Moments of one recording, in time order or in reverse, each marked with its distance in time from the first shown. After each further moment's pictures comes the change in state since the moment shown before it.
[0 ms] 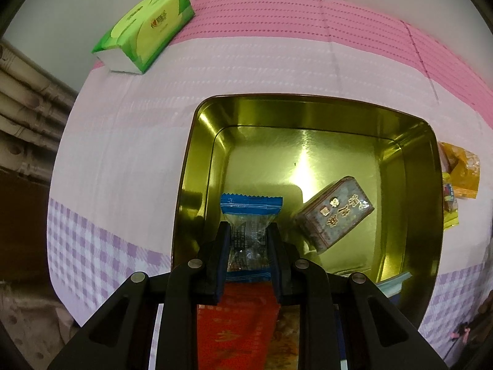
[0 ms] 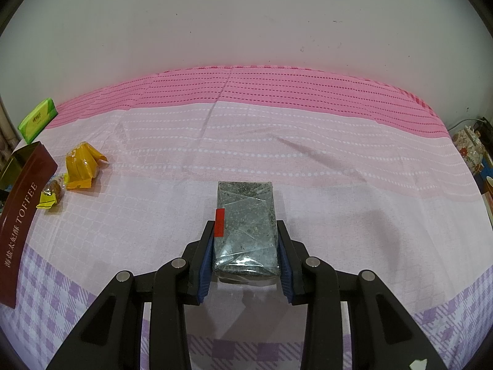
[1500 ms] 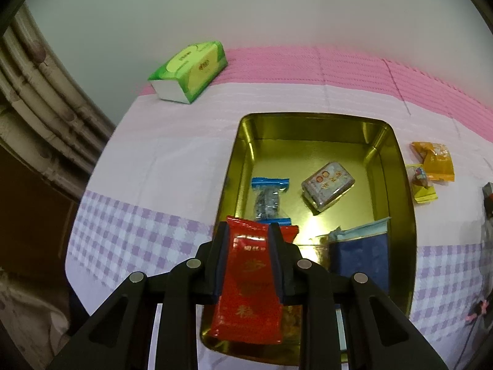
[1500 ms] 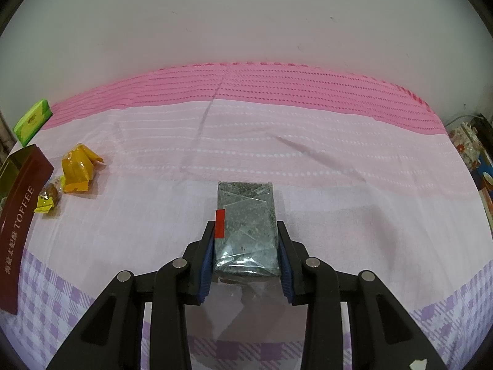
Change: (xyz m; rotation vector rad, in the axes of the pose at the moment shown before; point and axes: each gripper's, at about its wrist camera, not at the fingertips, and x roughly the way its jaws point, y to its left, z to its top) left arm -0.069 0.013 -0.079 -0.028 -0.288 0.061; right arm 0.002 -0.002 0.003 0.015 0.025 -0.022
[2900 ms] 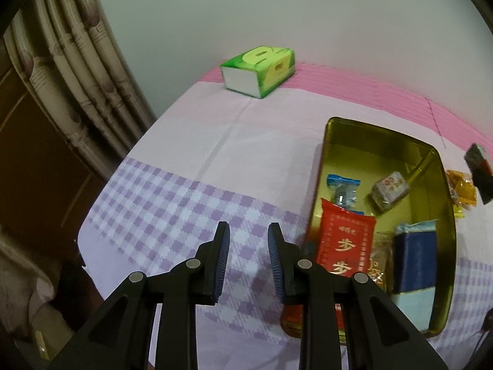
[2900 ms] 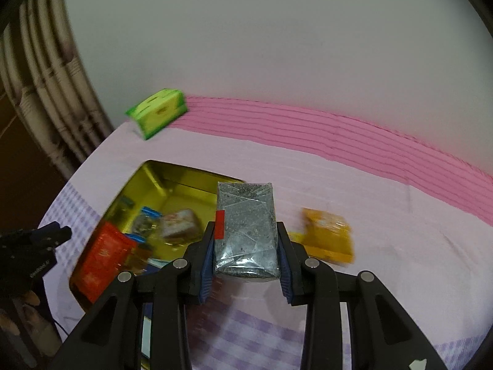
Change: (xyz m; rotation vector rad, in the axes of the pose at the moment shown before) left arm -0.003 0.076 -0.042 -0.205 -0.078 0.059; right arm -0.084 0.195 0.046 -0.283 -0.015 0.356
